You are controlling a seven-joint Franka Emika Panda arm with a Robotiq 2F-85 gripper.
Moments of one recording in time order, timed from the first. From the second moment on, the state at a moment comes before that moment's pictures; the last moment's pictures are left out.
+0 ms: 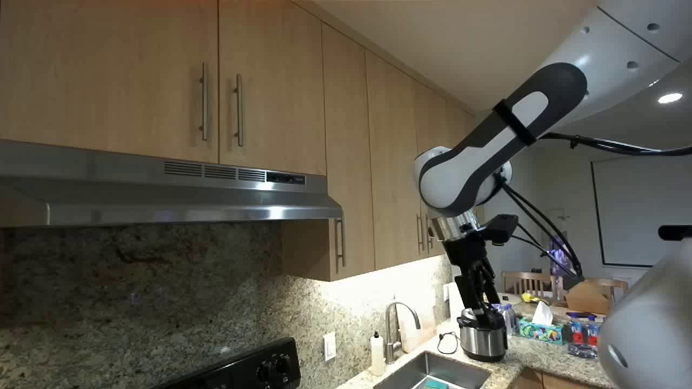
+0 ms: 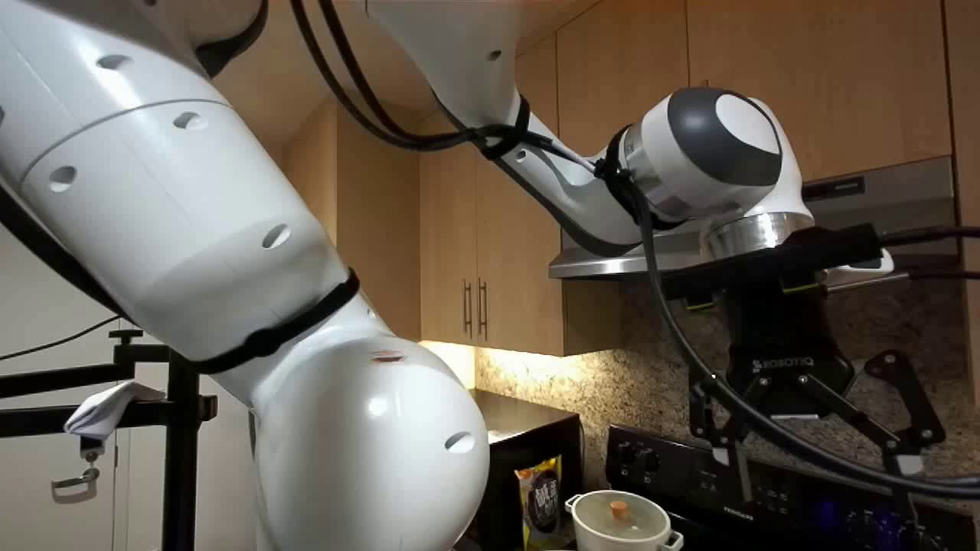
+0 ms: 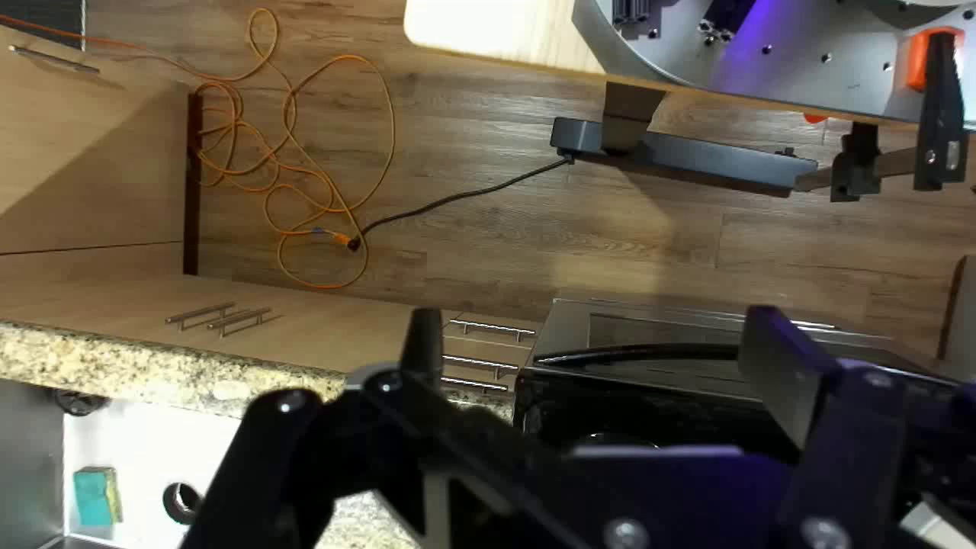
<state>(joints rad) -0.19 -0.64 -0.16 -2.70 -0.41 1.91 -0.29</state>
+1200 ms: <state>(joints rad) -0.16 -0.64 -0.19 -2.70 -0.41 1.98 -0.29</state>
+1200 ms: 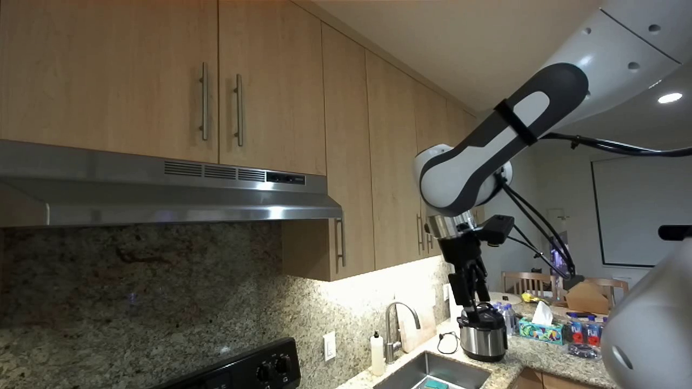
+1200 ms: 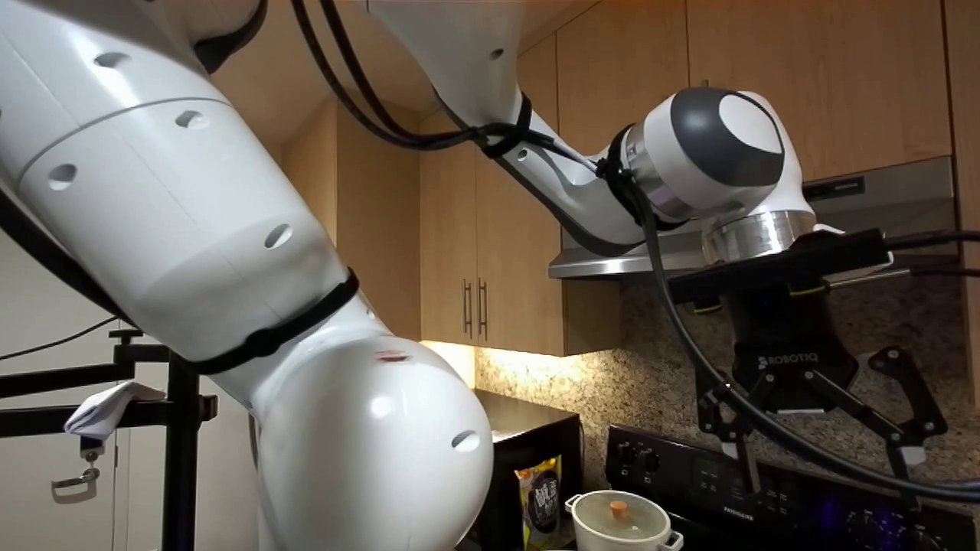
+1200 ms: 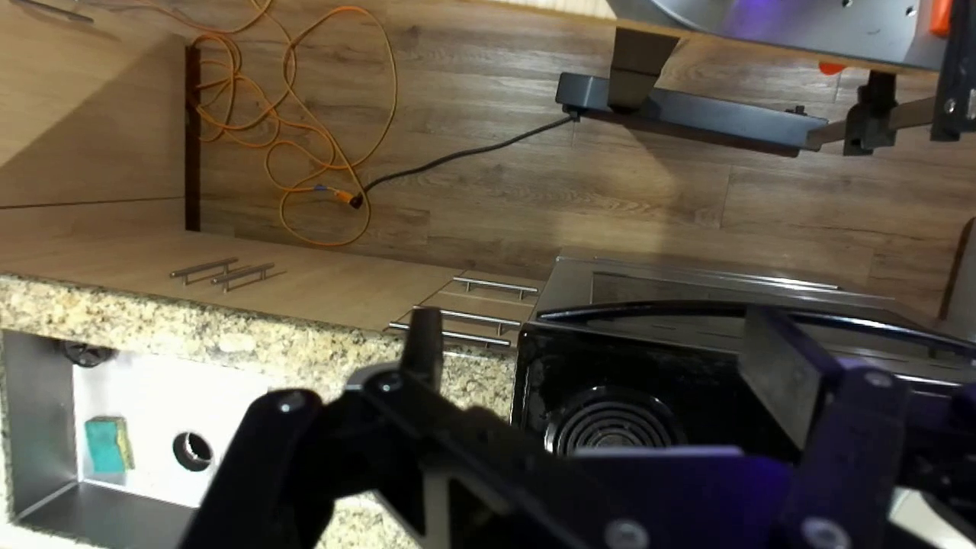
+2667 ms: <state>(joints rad) 0.08 -0.56 0.02 -2.22 -0.26 2.01 -0.28</state>
